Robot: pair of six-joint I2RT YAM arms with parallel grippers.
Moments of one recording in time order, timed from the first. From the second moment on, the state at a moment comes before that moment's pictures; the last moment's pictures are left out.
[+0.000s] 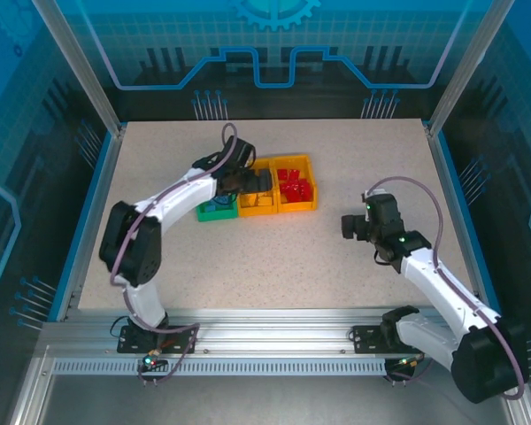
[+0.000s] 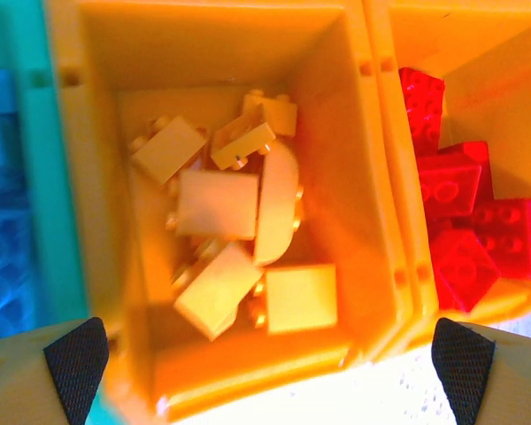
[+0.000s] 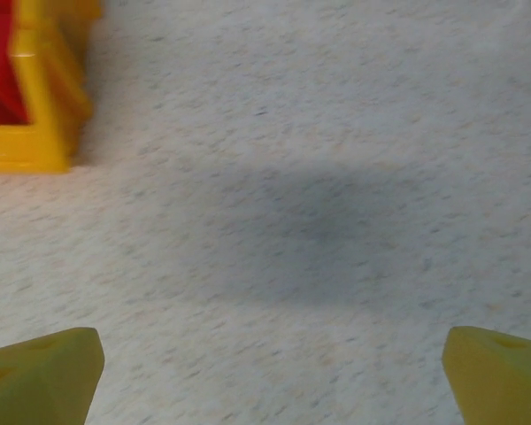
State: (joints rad) left arm -0.45 1.78 1.39 -0.56 -0.02 -0.54; right arm 0.27 1.00 0.61 -0.41 0.25 0.15
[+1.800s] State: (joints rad) left arm -0.02 1.53 0.36 0.78 -0.08 -0.11; right arm 0.08 1.51 0.40 0.67 0.10 -0.03
